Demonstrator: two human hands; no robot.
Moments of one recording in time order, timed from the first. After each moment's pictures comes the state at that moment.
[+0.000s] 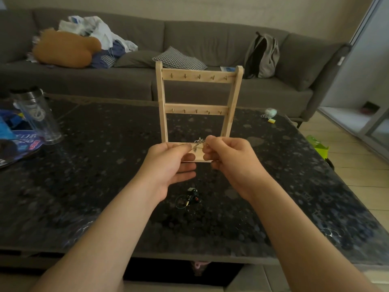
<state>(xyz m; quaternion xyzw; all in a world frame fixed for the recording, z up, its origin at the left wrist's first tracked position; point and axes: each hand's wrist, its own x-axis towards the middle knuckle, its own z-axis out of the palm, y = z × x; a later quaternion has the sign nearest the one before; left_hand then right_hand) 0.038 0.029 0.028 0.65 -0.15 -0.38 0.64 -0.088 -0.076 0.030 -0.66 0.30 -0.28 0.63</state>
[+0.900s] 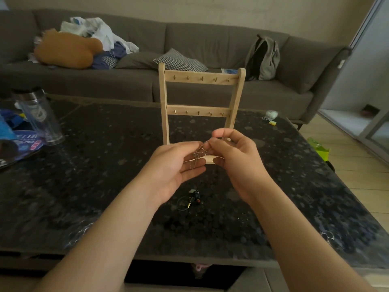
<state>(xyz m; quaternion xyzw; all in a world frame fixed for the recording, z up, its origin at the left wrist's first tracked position) 0.034 0.030 0.035 0.56 -0.17 -0.45 0.67 -0.087 -0.076 0.030 -0.62 0.27 -0.34 0.65</state>
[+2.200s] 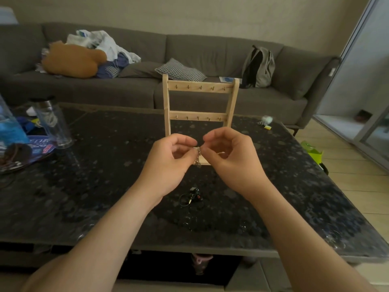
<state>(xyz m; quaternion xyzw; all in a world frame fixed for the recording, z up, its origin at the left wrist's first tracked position) 0.025 0.068 0.040 0.68 -0.40 -0.18 0.59 -0.110 -0.045 0.052 -0.81 0.22 -0.36 0.42</state>
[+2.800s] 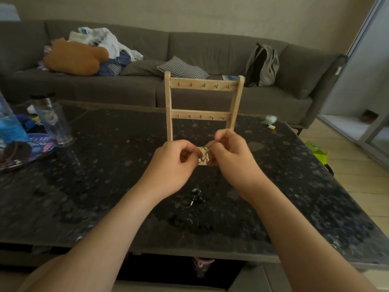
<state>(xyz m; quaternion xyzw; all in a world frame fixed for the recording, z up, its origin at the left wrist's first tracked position) 0.039 0.054 0.030 0.75 -0.47 -0.12 0.45 -0.092 -0.056 0.042 -0.74 0.26 -0.31 0.54</state>
